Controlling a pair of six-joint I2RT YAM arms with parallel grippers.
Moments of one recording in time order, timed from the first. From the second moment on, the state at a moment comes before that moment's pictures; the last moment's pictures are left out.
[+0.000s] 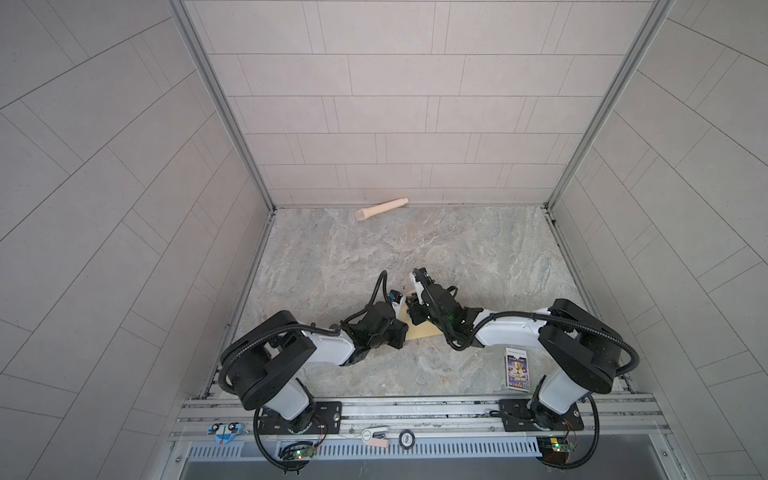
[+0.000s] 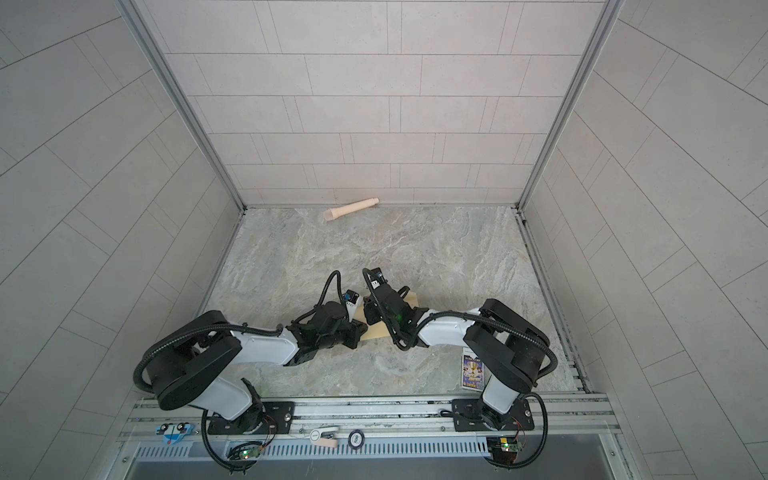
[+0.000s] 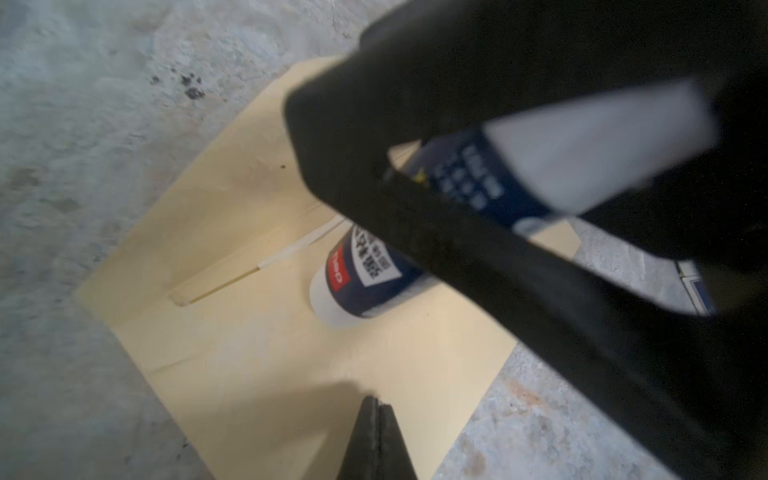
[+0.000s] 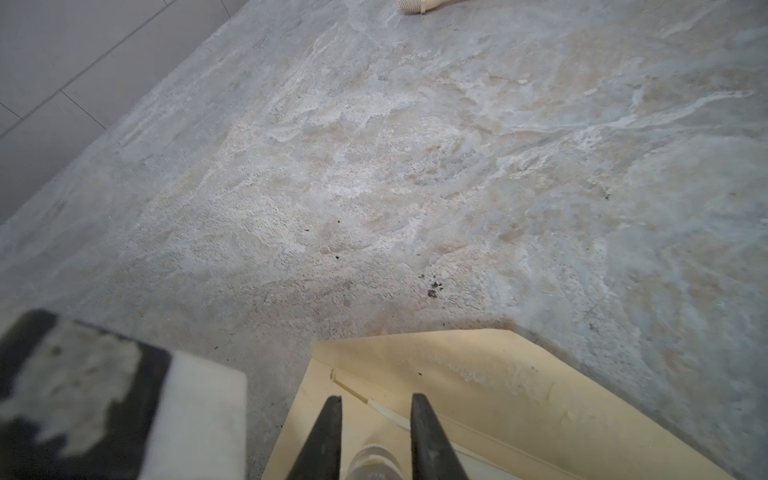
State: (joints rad) left arm -0.80 1.57 0.43 0.39 0.10 -0.46; right arm 0.86 1.65 0.74 0.32 0.22 0.37
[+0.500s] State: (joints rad) left arm -0.72 1.67 0.41 0.57 0.27 -0.52; right arm 0.81 1.50 0.64 0.16 0.33 0.25
